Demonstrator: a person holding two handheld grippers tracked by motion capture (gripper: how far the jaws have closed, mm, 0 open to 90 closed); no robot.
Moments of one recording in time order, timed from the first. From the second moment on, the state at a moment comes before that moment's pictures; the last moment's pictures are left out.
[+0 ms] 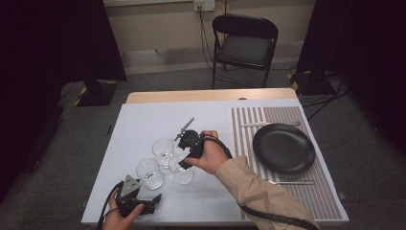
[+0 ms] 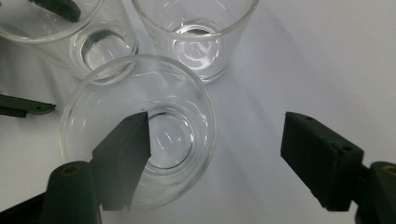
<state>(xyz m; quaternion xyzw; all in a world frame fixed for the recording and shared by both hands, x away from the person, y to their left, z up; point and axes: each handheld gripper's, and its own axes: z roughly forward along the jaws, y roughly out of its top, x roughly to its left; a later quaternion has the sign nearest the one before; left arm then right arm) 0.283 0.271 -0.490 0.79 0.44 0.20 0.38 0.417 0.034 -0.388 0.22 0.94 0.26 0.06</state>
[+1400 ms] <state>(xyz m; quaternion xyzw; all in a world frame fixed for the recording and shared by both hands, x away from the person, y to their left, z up) 0.283 0.271 -0.490 0.79 0.44 0.20 0.38 0.418 0.048 -0.404 0.28 0.94 0.21 0.03</state>
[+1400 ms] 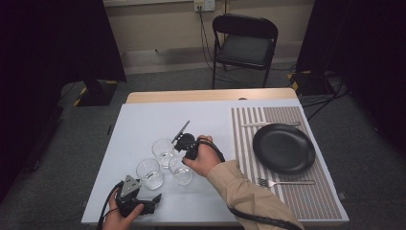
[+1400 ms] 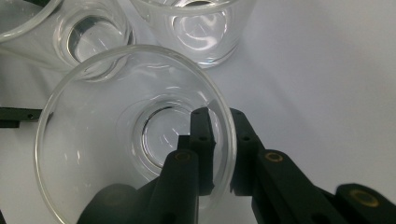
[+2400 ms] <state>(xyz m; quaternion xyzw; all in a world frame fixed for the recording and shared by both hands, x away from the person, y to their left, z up) 0.283 0.271 -0.490 0.79 0.44 0.20 0.38 0.416 0.035 -0.394 0.28 0.94 0.20 0.03</state>
